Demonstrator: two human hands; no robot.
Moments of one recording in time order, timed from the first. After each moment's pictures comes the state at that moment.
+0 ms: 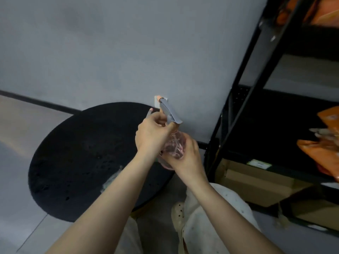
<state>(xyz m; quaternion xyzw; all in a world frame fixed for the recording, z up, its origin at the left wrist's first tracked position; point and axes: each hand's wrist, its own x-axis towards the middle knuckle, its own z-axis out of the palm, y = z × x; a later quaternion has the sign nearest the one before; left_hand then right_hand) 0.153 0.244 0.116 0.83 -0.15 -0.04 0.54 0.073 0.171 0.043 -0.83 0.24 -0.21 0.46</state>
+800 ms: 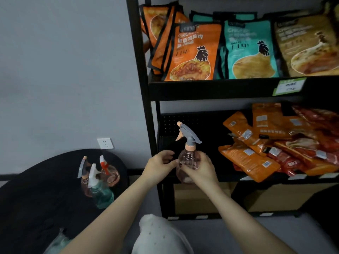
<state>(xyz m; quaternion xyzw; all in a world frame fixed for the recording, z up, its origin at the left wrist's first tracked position) 0.036 0.064 0.129 0.78 -0.40 -0.25 0.42 -0.083 -0.040 0.078 -0.76 0.41 -0.30 0.41</state>
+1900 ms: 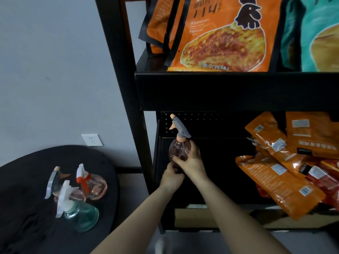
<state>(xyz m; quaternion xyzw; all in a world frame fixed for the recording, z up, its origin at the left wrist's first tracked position) 0.105 -0.074 0.012 0.77 -0.22 -0.40 0.44 0.058 -0.165 0.001 -0.77 0.43 -0.22 0.42</state>
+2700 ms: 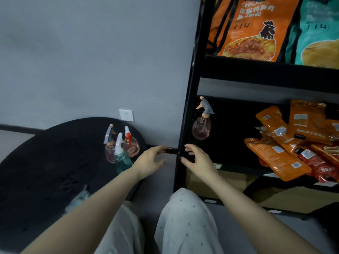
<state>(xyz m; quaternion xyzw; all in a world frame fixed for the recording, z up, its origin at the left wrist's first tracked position) 0.127 0.148 0.057 0.80 -0.46 -0.19 0.33 -0.019 0.006 0.053 -0.88 0.28 -0.14 0.36</state>
